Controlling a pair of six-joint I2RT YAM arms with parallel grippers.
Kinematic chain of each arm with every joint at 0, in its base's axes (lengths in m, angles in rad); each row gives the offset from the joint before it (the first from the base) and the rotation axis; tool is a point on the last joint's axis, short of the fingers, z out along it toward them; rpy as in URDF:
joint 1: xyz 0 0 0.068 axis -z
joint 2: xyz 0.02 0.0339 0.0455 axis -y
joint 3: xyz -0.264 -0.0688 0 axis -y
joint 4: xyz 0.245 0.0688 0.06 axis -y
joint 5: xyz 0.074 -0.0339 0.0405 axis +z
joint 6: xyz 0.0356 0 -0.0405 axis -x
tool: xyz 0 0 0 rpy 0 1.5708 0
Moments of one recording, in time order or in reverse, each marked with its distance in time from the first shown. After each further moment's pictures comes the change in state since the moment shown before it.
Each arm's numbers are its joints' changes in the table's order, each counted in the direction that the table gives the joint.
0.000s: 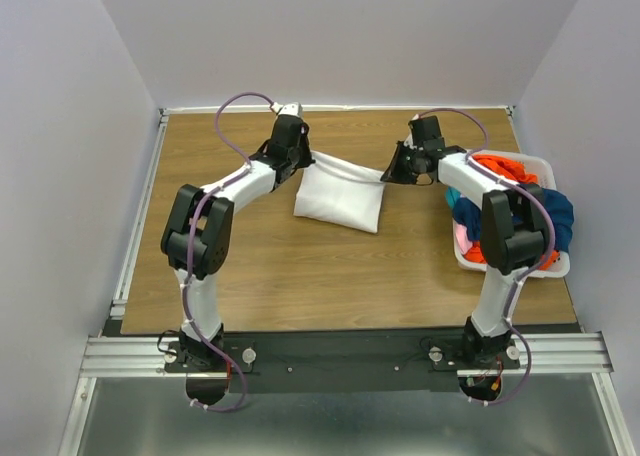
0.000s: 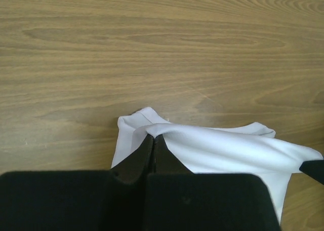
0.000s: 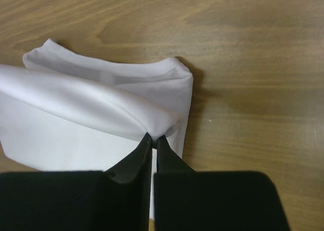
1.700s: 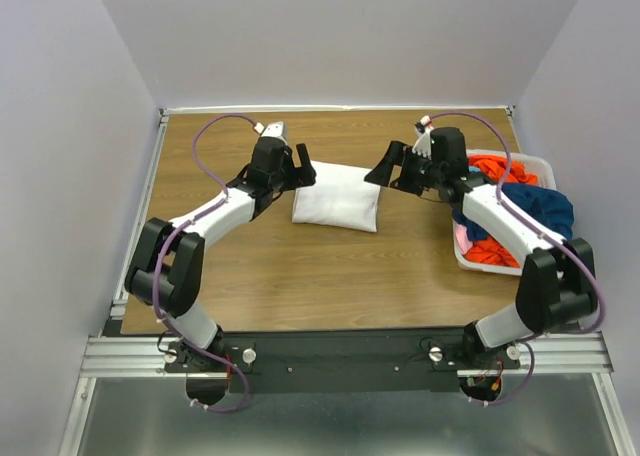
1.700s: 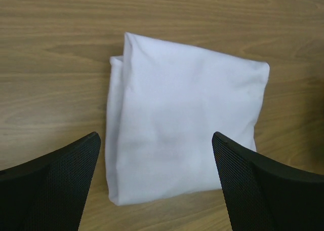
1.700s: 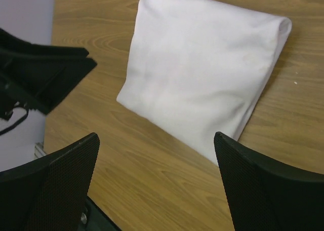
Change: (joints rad) left arm 0.018 0.300 -0.346 0.044 -0.069 0.026; right arm -0.042 0.312 -0.233 0.156 0.223 -0.008
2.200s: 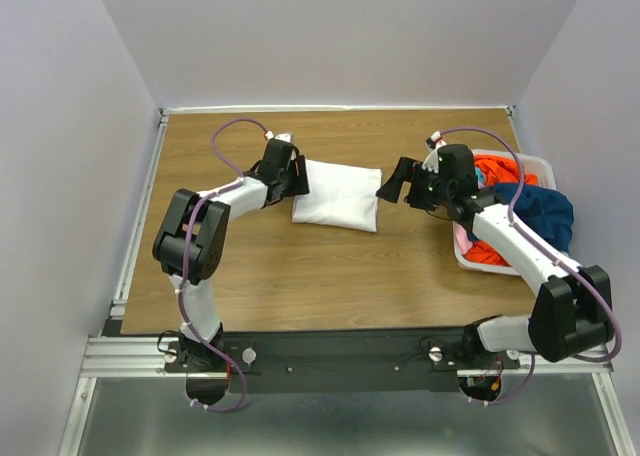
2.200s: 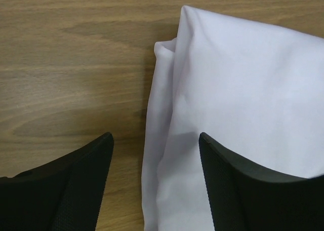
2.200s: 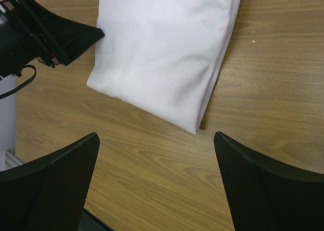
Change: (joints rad) left arm -0.055 -0.252 0.139 -0.088 0.022 -0.070; right arm 0.000 0.215 -0.181 -0.052 -0.128 0.028
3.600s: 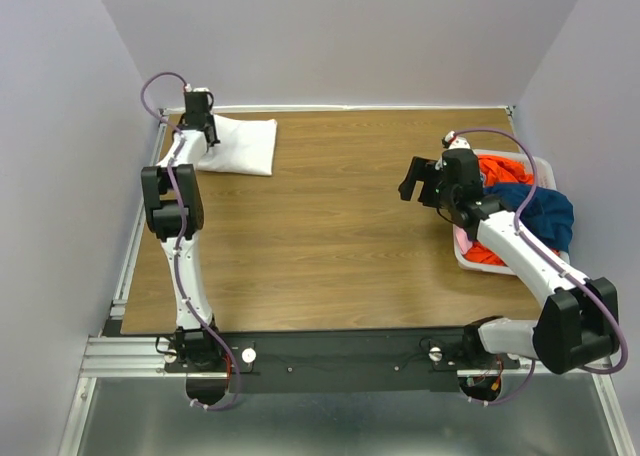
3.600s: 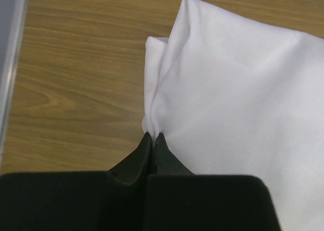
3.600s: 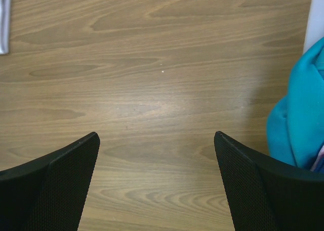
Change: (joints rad) left arm -0.445 -0.420 0.666 -0.218 0.132 -0.382; right arm 0.003 0.088 -0.042 -0.008 -0.364 0.112
